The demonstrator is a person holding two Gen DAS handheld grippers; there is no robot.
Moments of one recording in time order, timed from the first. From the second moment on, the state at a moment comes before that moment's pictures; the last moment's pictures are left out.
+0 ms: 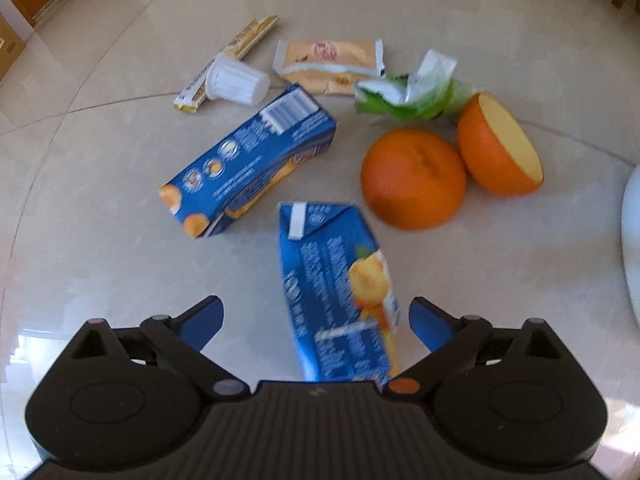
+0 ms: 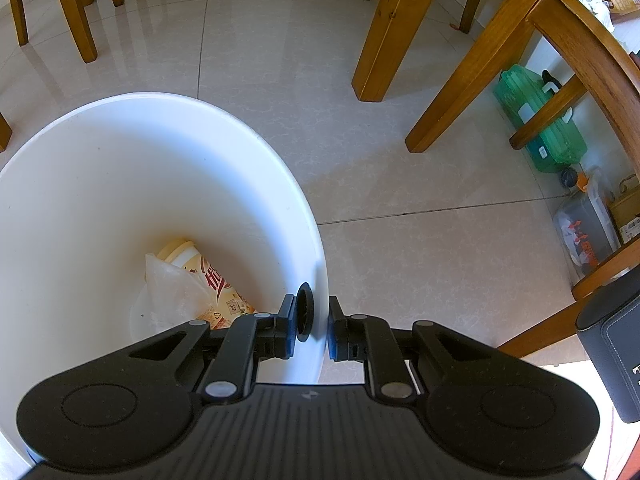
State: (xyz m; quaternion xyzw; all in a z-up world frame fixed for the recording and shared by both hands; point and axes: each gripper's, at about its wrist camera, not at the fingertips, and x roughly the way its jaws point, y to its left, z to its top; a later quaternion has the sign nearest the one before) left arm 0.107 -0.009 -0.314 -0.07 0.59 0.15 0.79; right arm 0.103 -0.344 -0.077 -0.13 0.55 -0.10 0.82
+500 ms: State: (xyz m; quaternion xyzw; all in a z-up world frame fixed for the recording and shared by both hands) left arm 0.104 -0.010 -0.320 -0.09 0.59 0.13 0.79; right arm 0.103 -0.344 -0.077 -0.13 0.55 -0.09 0.82
